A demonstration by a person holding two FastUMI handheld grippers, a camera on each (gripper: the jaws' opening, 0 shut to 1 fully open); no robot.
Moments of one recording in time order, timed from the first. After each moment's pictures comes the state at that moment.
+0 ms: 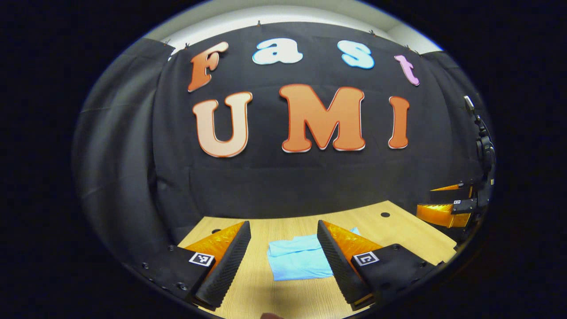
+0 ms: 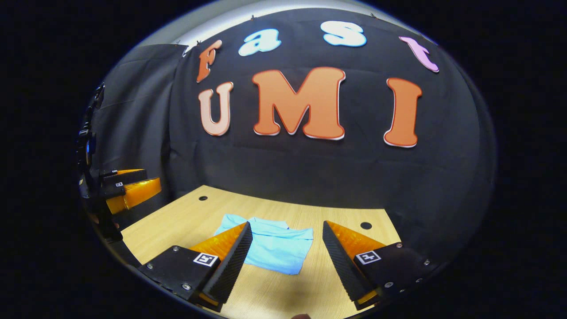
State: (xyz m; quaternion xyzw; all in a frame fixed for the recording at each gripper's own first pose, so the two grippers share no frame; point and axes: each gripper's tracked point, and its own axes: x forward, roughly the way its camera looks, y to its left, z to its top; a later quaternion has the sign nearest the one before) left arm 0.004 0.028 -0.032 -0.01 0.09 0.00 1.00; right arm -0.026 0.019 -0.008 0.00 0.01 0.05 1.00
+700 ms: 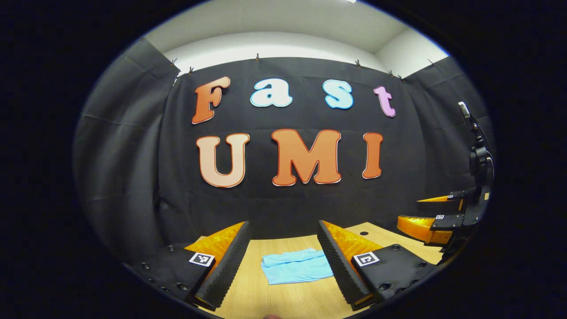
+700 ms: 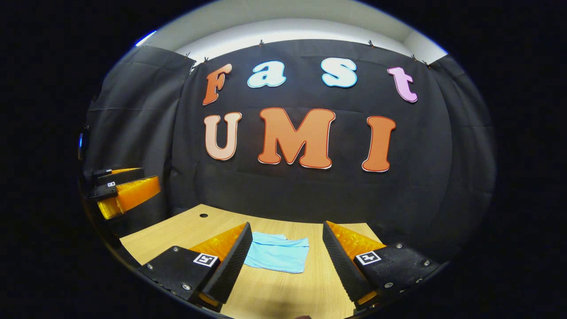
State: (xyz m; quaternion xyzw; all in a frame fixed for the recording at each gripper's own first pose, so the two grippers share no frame) left arm -0.147 0.036 0.020 -0.02 -0.02 -0.05 1.00; right arm -0.150 0.070 0.004 0.00 -0.07 -0.02 1.00
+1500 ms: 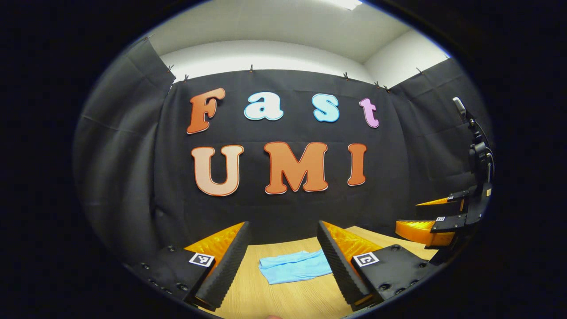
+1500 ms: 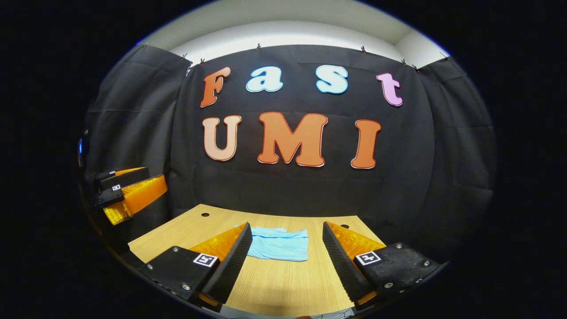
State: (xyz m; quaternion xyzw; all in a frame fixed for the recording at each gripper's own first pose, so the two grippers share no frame) left arm -0.188 0.049 0.031 -0.02 -0.05 -0.09 0.99; right arm -0.216 0.096 -0.005 0.00 -0.07 -0.06 1.00
